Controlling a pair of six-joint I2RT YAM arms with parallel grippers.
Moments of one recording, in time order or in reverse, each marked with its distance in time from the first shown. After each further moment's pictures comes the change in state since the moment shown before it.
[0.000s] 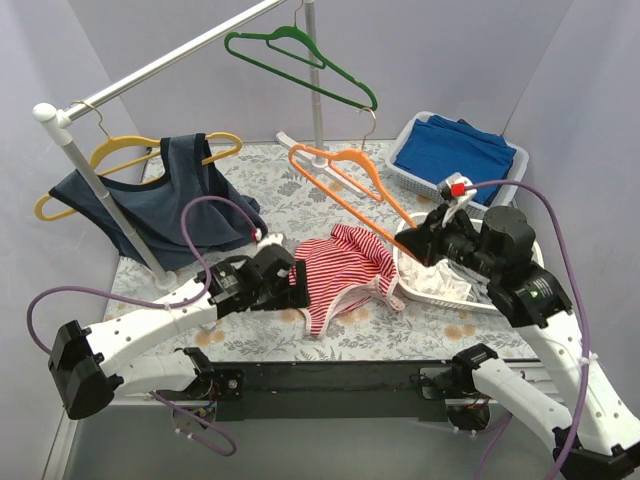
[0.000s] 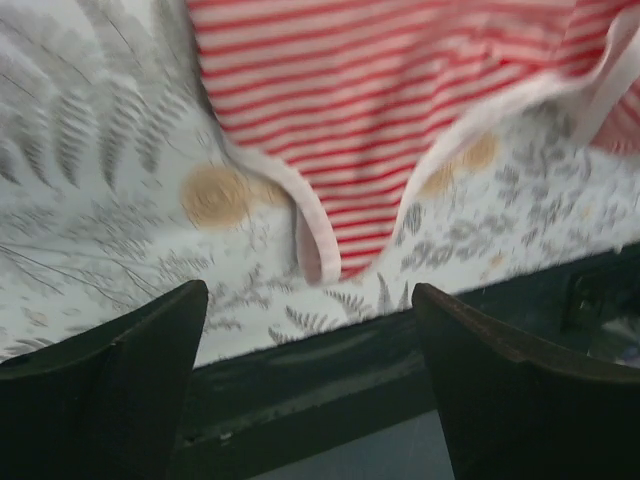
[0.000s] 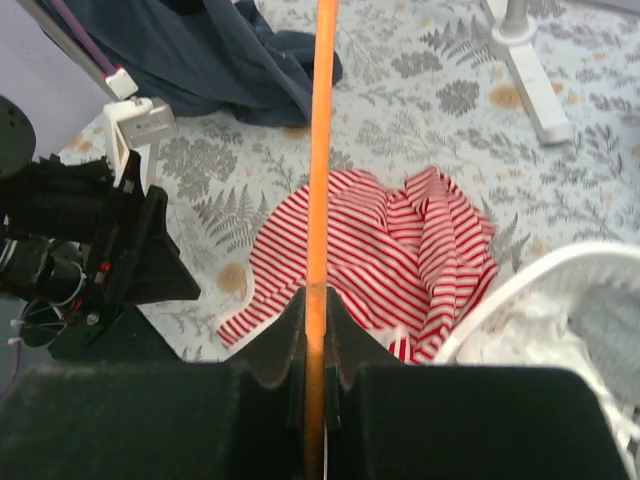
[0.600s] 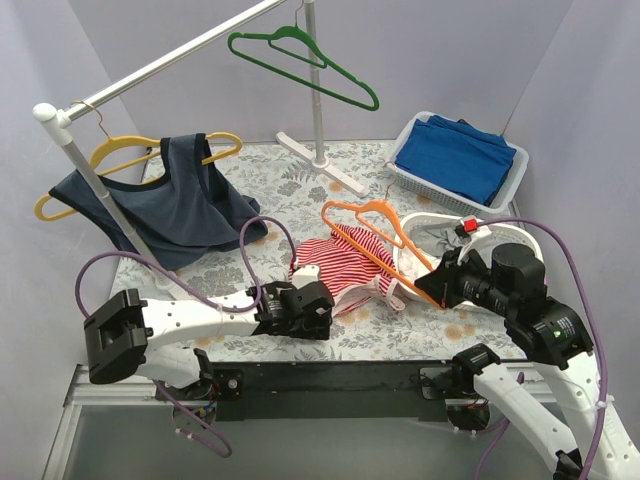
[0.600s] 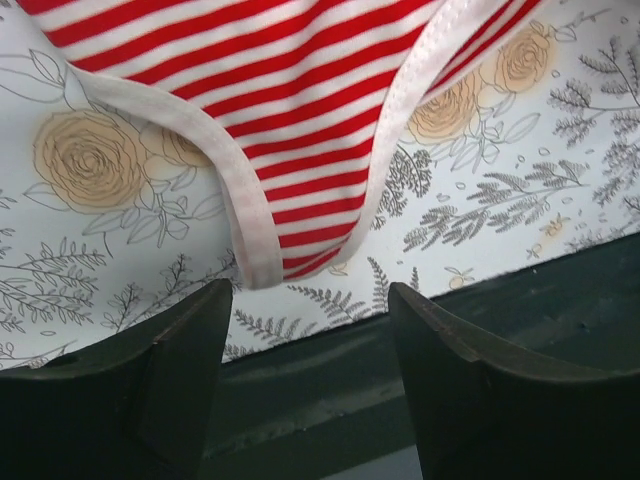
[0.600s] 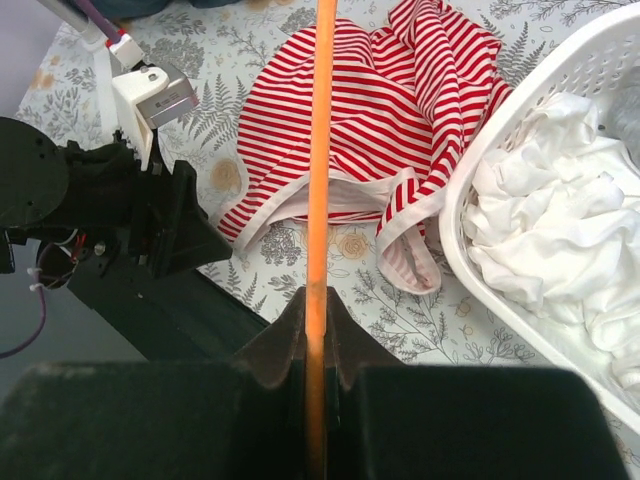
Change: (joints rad) left arm -0.292 0.214 -0.095 0.161 -0.048 -0.147; right arm 0.000 -0.218 -0.074 -0.392 0.074 0.106
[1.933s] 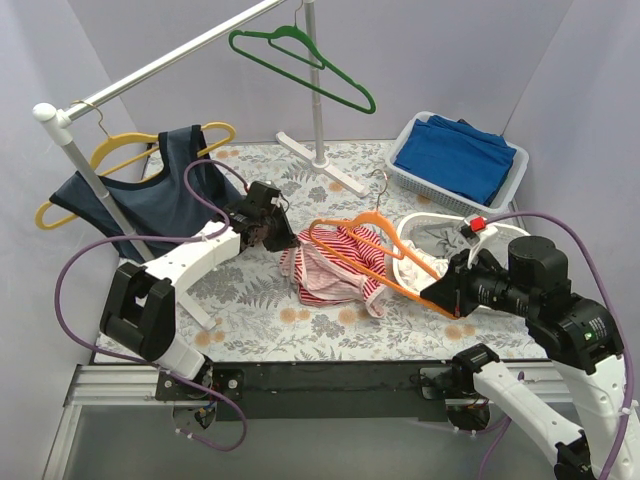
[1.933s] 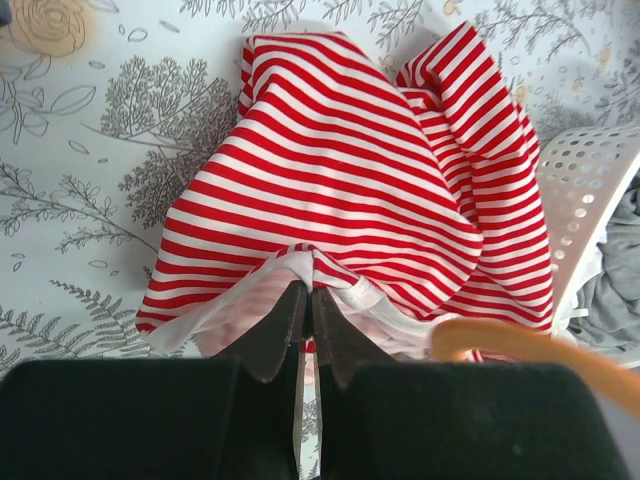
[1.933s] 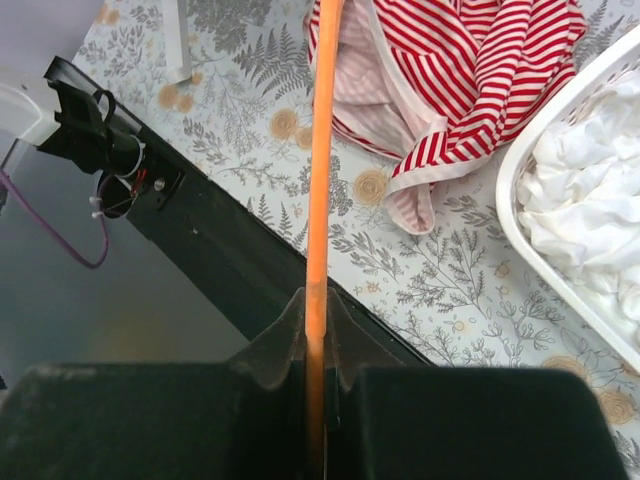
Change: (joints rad) left arm 0.695 0.209 0.278 0.145 0.322 0.211; right arm 0.000 0.082 0.257 -0.248 -0.117 -0.052
